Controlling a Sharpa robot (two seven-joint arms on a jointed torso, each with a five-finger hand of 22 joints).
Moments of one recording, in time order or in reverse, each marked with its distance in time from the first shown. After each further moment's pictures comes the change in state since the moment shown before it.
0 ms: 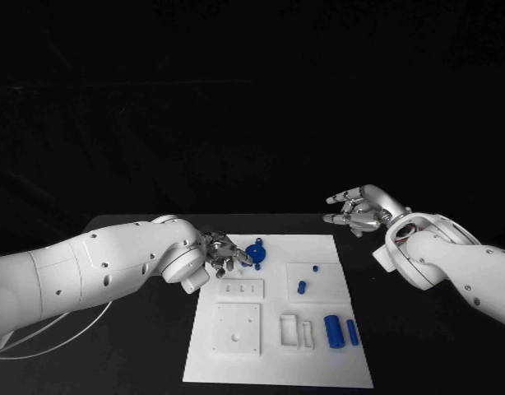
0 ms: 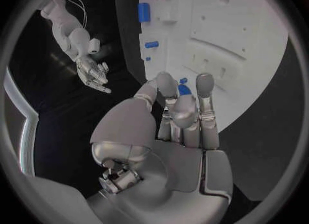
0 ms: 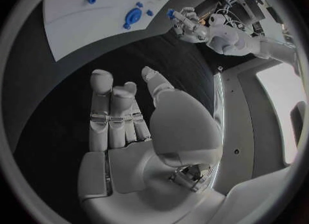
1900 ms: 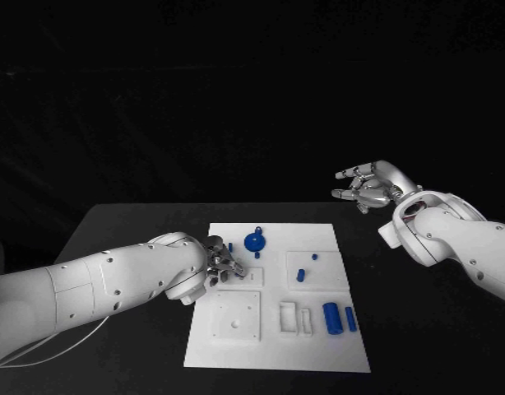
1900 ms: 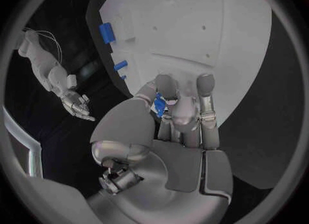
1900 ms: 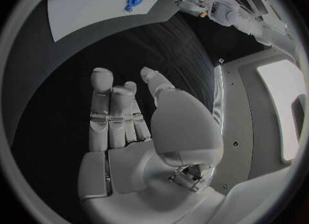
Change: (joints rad) left arm -0.110 0.023 -0.003 -0.026 -0.275 -0.049 -0.017; left_hand -0.035 0.014 0.017 0.011 -0.026 0.000 0.000 -0.007 0.073 0.000 -0.007 0.039 0.007 0.005 0.002 0.041 0.020 0.000 0.011 0.011 -0.043 0.062; right arm 0.016 0.003 0.030 -0.044 0.043 -0.009 0.045; right_hand -0.012 -0.012 0.029 -0.010 0.069 0.000 0.000 0.000 0.000 -0.003 -0.003 0.000 -0.017 0.000 0.000 -0.017 -0.023 -0.003 0.000 0.000 -0.027 -0.021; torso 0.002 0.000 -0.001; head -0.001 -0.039
